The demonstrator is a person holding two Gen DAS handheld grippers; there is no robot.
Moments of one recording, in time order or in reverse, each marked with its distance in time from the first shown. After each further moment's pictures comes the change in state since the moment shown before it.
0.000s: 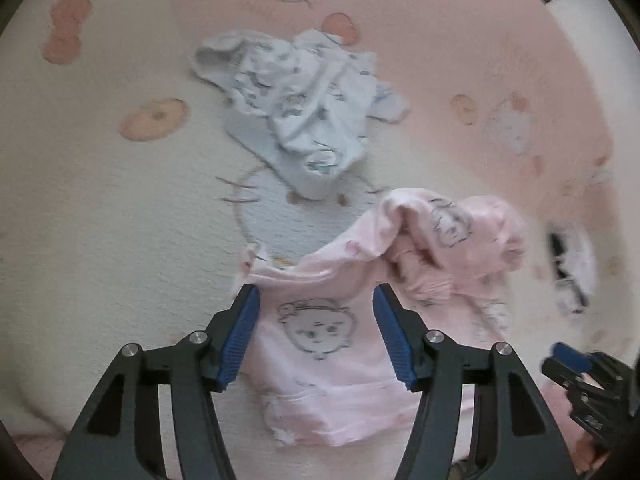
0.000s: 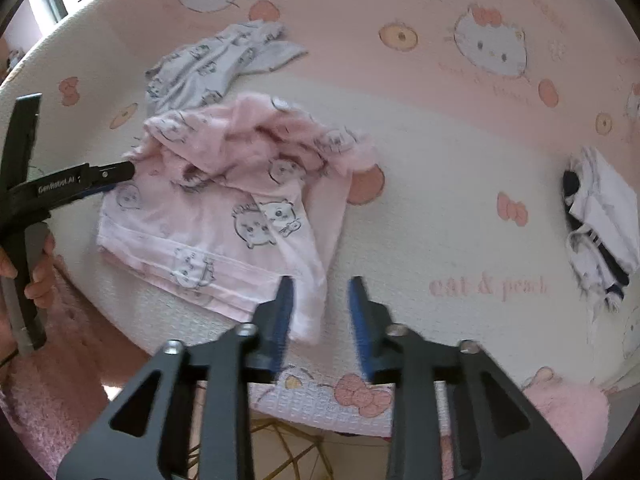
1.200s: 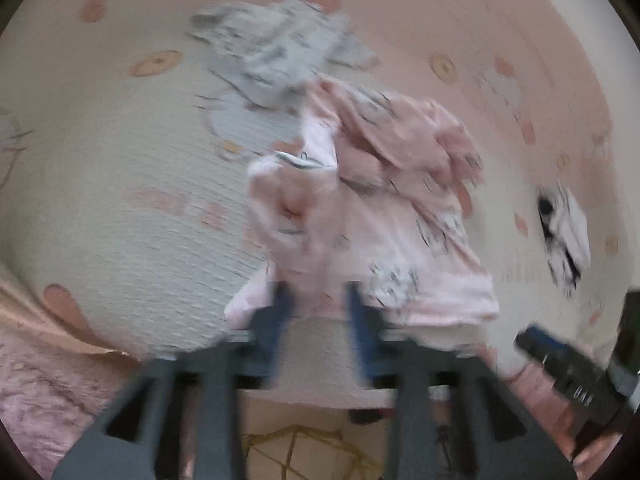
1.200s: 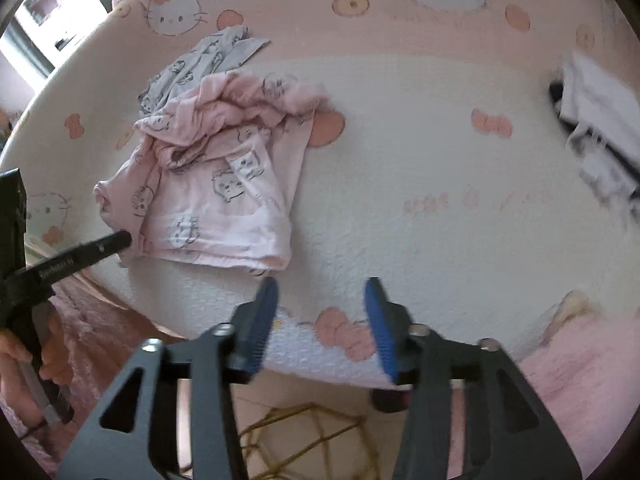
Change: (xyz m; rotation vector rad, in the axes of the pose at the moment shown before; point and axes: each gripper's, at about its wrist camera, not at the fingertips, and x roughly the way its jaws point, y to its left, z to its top) left arm -0.033 -0.043 -0.087 -0.008 0.061 -0.003; right arm -0.004 -0.042 -0.062 0.200 -0.004 0.171
